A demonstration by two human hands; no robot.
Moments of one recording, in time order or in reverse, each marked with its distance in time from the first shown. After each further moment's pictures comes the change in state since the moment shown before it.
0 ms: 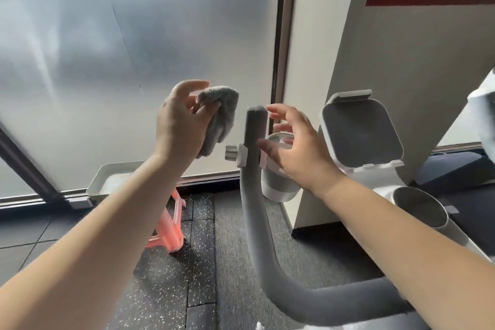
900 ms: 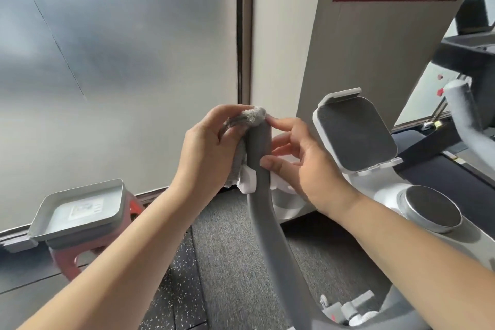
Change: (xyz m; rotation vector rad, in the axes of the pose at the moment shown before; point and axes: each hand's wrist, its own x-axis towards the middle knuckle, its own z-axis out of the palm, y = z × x) left_hand 0.014 -0.025 0.036 -0.275 -0.365 0.122; right_hand 0.011 0.015 0.019 0.054 0.031 0.056
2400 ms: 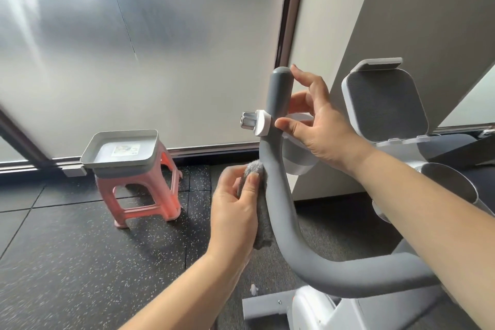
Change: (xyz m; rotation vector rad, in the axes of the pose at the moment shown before) left_hand -0.157 -0.009 0.049 -0.577 0.303 -0.503; right_hand -0.007 -0.002 -0.010 -0.086 -0.188 -0.030
